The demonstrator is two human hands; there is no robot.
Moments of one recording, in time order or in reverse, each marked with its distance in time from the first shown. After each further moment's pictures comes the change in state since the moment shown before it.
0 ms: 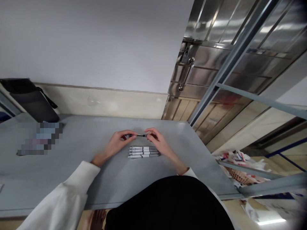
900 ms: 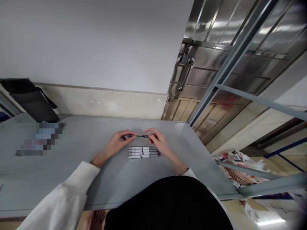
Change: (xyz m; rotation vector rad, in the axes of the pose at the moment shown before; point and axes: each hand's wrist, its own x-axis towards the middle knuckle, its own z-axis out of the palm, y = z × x) left_hand 0.000 0.000 0.001 -0.020 0.017 0.030; right_hand -0.001 -0.004 -0.001 -0.001 0.016 0.057
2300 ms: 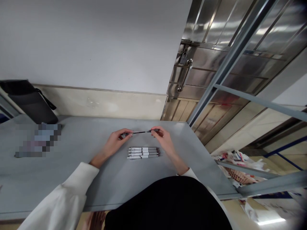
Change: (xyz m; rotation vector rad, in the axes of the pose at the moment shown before) left_hand 0.002 -0.014 -0.004 0.075 0.069 -0.019; right_hand 0.006 0.008 -0.015 -0.019 0.280 0.040
